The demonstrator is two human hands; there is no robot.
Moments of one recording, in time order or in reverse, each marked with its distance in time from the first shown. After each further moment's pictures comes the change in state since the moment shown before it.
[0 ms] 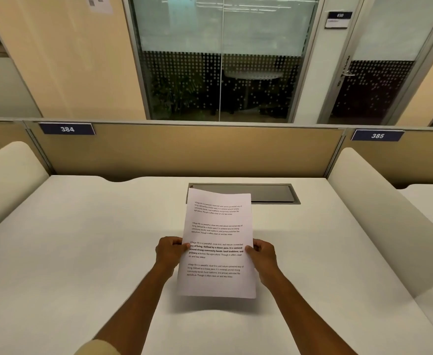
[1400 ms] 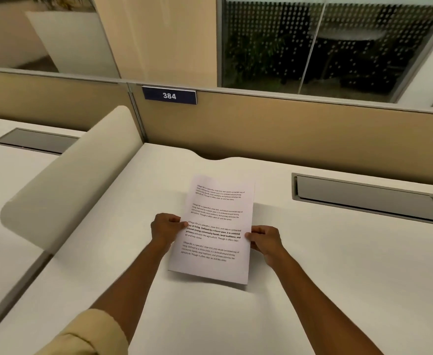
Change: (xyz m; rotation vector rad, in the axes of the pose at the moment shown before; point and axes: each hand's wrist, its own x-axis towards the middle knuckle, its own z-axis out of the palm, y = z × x) left_hand 0.134 -0.074 -0.304 0.037 0.276 -0.149; right_hand 0.013 -0.047 0.332 0.022 -0.316 0.161
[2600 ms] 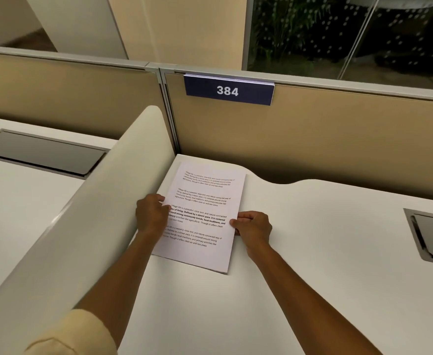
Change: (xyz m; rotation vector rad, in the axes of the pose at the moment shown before) left_hand 0.317 0.004 -0.128 0.310 0.263 0.102; right_hand 0.181 -0.085 0.301 -0.099 0.194 -0.047
